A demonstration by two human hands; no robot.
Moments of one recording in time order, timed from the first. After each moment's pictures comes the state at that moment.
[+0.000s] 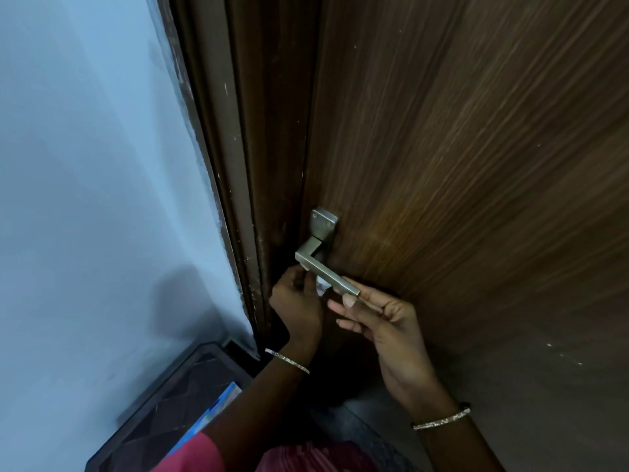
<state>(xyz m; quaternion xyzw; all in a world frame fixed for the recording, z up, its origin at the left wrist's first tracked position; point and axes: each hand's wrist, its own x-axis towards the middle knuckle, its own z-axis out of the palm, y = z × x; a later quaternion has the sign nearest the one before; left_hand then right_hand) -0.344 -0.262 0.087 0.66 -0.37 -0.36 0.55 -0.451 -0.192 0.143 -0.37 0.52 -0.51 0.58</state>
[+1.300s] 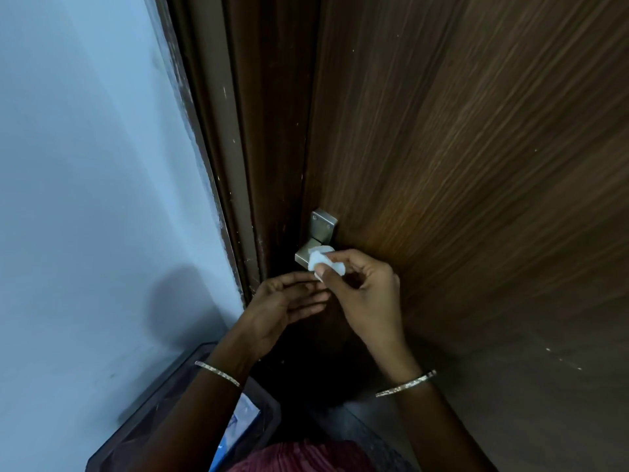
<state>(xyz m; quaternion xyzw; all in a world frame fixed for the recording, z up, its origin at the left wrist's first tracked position) -0.277 -0.263 0.099 0.40 -0.31 -0.77 0.39 -0.427 -0.232 0.163 -0.55 0.60 -0.48 0.31</state>
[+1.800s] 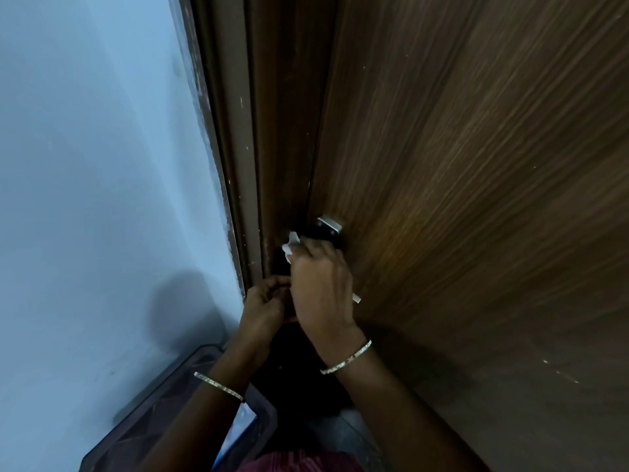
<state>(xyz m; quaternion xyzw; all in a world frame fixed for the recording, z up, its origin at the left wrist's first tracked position) -0.277 -0.250 0.102 0.53 -0.36 -0.60 0.48 -0.363 -0.256 0.168 -0.75 0.64 -0.16 -0.07</state>
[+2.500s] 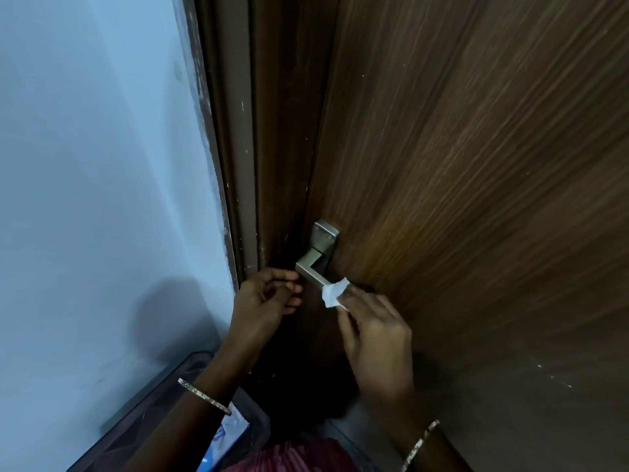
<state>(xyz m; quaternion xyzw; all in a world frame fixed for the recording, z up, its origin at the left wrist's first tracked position) -0.268 -0.253 0.113 0.54 -0.44 -0.54 0.46 -0.435 -0.191 0.155 -0.71 0.64 -0.30 -0.03</state>
